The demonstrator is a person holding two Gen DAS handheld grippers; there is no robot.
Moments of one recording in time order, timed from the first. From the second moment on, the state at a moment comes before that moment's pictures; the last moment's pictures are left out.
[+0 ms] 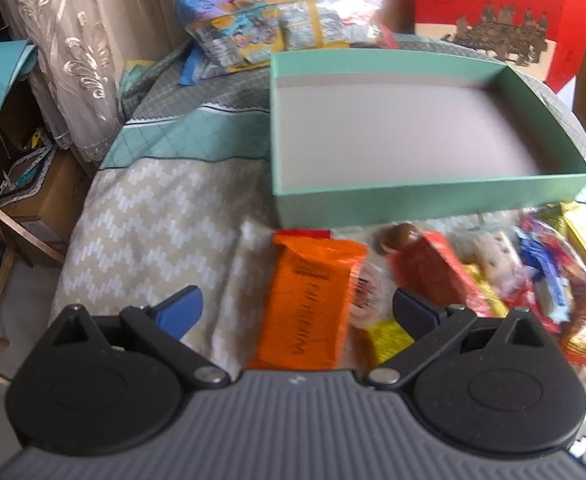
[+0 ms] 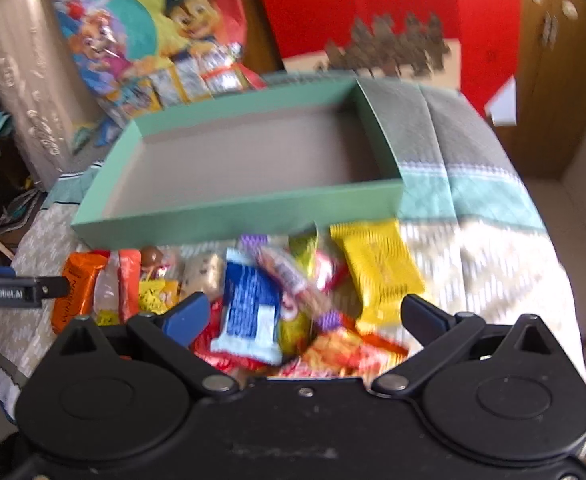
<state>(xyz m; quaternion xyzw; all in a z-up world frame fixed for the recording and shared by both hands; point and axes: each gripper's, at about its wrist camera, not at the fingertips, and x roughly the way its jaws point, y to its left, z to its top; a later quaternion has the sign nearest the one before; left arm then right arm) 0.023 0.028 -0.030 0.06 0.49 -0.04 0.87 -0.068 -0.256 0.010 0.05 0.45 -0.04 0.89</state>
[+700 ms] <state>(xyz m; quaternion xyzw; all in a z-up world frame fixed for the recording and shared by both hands) 0.050 0.042 -0.093 0.05 0.54 -0.09 0.83 -0.011 -0.329 -0.039 0.08 0.51 -0.07 0.85</state>
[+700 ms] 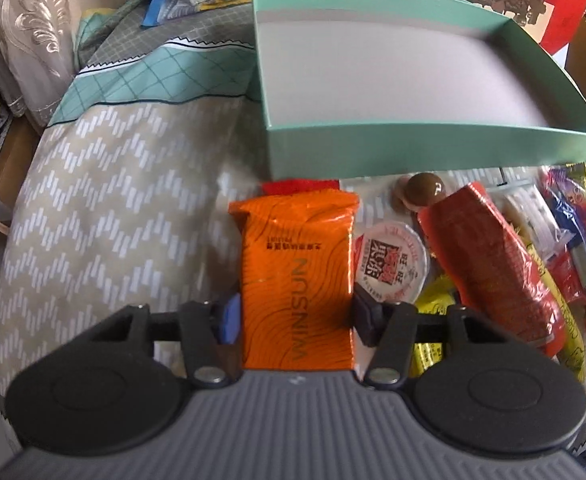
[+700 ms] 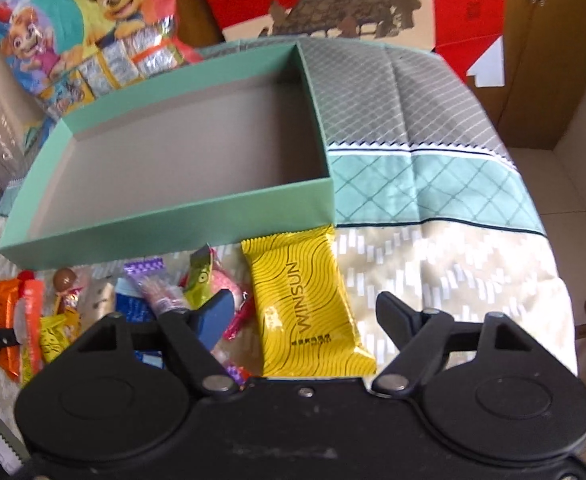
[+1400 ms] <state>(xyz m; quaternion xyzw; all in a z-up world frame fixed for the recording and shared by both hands) 0.040 0.056 -0.075 0.03 0.52 -0.08 0.85 -0.022 -0.324 -0.043 0.07 0.50 -0.08 0.86</state>
